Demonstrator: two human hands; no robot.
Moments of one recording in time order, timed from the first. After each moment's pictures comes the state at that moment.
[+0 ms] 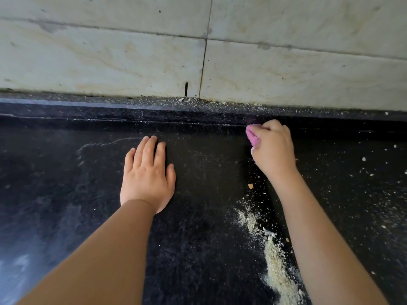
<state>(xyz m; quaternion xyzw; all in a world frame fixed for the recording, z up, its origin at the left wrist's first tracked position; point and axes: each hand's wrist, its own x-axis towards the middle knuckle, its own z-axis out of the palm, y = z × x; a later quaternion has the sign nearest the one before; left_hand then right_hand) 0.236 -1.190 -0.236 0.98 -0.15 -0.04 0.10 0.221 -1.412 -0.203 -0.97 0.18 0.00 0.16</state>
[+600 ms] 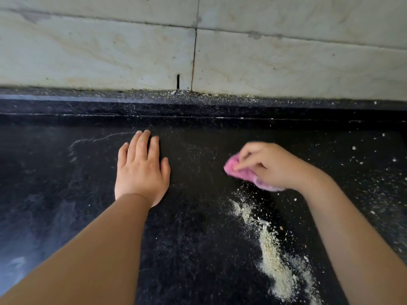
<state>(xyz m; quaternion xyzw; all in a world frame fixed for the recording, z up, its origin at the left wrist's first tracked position) 0.235 -1.190 -0.232 0.98 -0.15 -0.06 0.11 0.188 -1.418 -0.168 -0.90 0.02 0.32 0.30</state>
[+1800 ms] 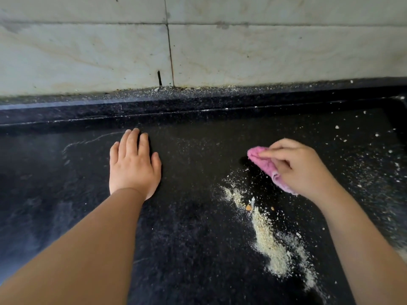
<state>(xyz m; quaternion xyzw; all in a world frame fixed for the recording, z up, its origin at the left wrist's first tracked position) 0.233 -1.191 -0.230 0.98 -0.15 -0.07 0.10 0.124 -1.434 -0.162 -0.94 0.15 0.09 0.28</state>
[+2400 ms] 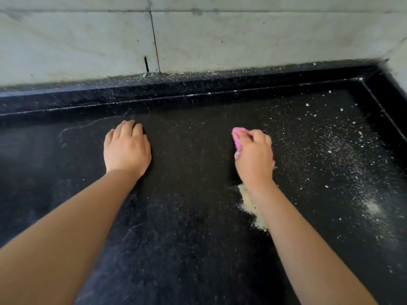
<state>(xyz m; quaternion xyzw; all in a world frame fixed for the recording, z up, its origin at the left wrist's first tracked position) 0.221 -1.185 -0.225 0.97 -0.19 -0.02 0.12 0.101 -1.379 -0.214 -0.93 0.32 -0.03 0.16</state>
